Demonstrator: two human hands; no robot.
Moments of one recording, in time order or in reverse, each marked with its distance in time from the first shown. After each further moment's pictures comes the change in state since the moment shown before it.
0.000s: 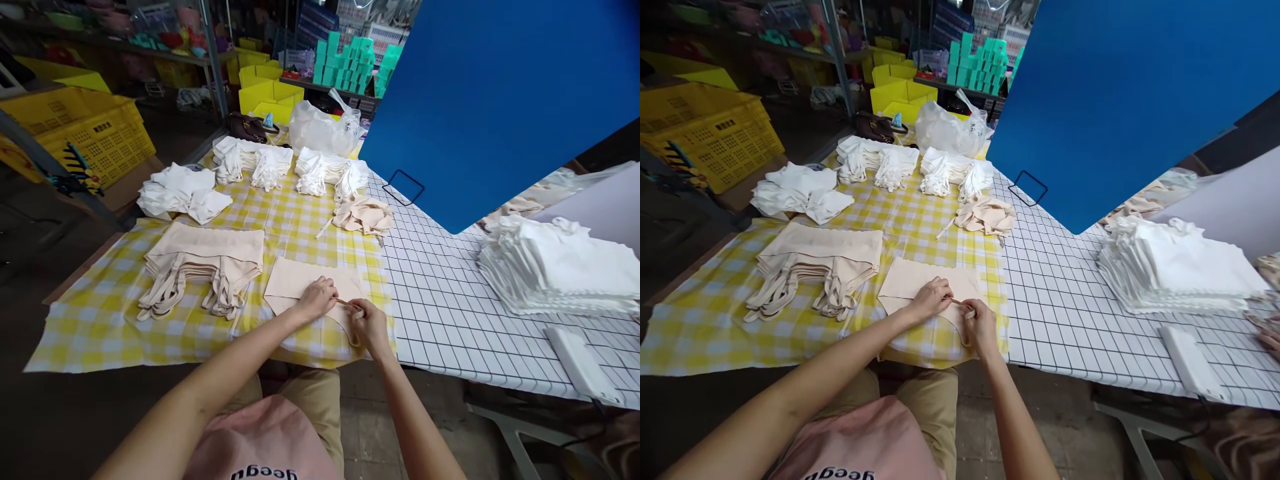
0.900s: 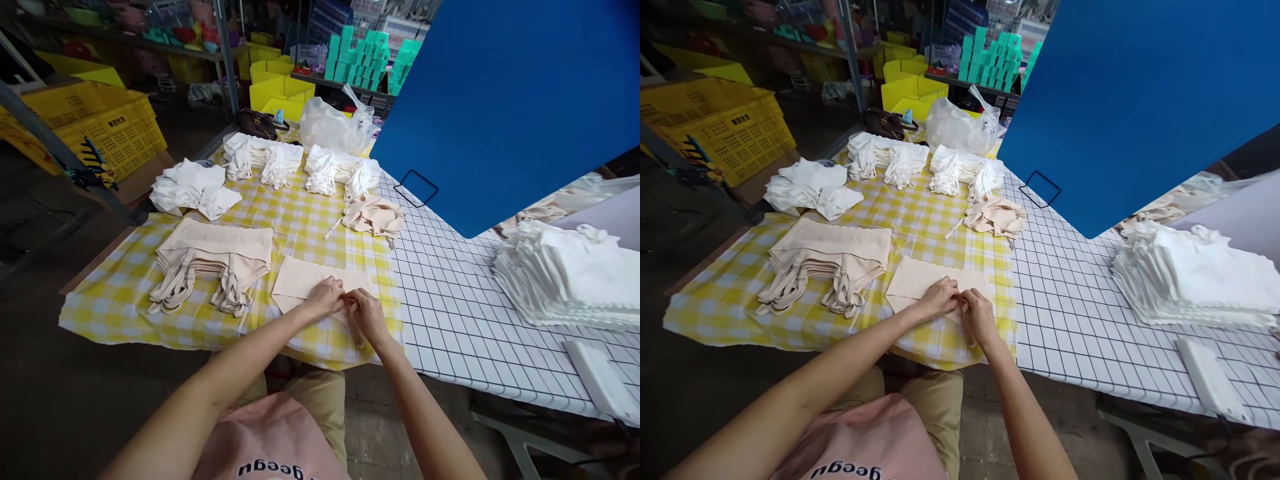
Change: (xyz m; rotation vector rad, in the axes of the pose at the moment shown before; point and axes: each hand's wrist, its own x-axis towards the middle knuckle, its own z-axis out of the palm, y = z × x) left_hand 0.005 -0.001 -0.006 -0.078 -0.043 -0.010; right_hand 0.026 -0.013 0.011 -0.063 -0.116 -0.193
